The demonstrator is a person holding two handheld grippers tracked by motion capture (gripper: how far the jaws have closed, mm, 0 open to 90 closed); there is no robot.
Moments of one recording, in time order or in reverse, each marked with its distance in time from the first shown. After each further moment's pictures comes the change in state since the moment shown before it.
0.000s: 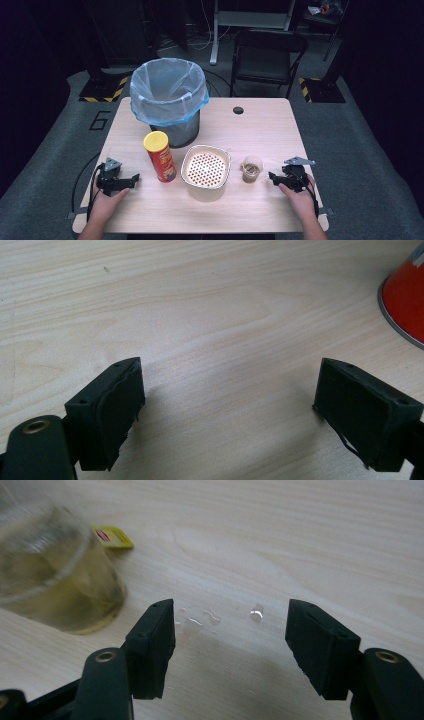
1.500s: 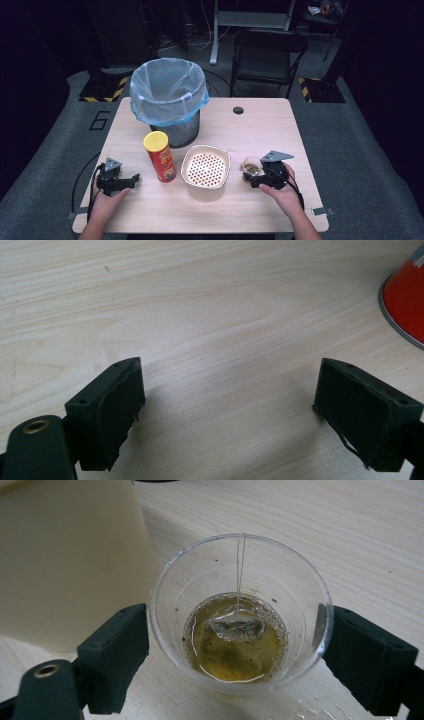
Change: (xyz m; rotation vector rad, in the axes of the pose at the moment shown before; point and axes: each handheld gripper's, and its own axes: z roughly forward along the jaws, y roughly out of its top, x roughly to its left) left arm -0.001 0.000 0.000 -0.001 0.005 -0.008; right arm 0.070 0.042 -0.007 -0.044 0.192 -0.199
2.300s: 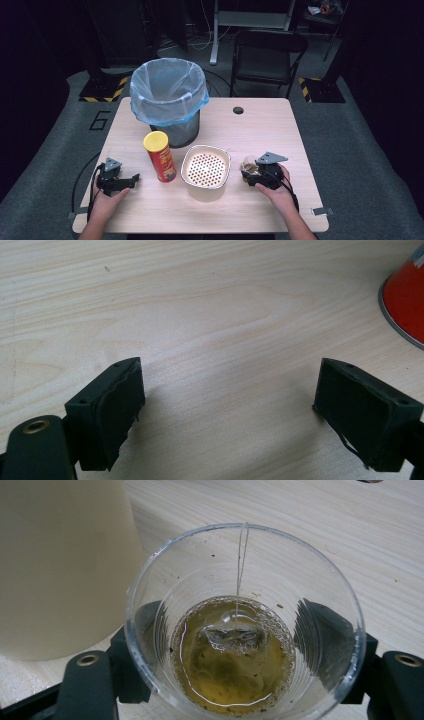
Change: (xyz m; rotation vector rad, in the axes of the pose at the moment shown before) left arm 0.000 0.000 0.000 -0.002 0.000 0.000; right arm 0.001 -0.008 0.020 -0.034 -0.028 -0.045
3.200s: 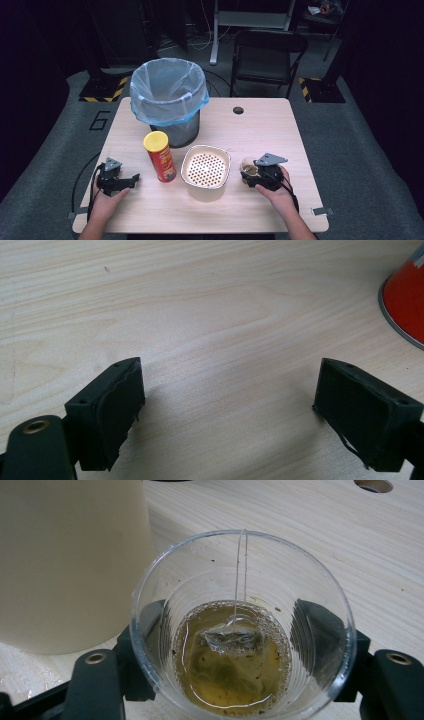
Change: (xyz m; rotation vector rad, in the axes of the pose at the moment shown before) left arm 0.000 0.000 0.000 0.002 -0.001 0.005; right arm 0.004 0.000 -0.003 -0.011 0.020 -0.032
